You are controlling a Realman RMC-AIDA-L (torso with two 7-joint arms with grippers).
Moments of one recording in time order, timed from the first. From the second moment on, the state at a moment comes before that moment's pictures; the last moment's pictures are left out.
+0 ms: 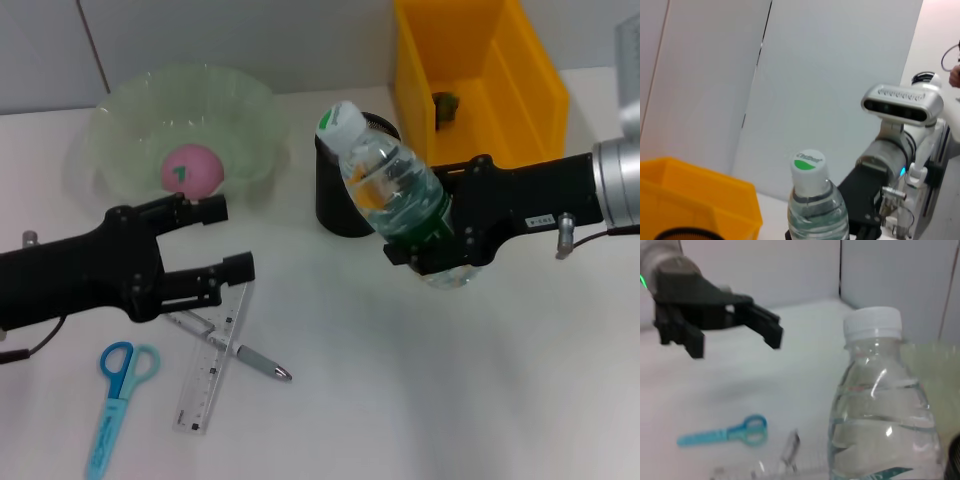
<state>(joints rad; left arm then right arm) -0.41 -2.06 0.95 0.75 1.61 1.72 -1.41 0.46 2.08 -1.03 -1.14 -1.99 -1.52 1.63</state>
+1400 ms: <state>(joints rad) -0.51 -2.07 0.95 0.57 1.40 1.72 -1.32 0.53 2.08 -1.01 -0.62 -1.58 -1.57 1.22</state>
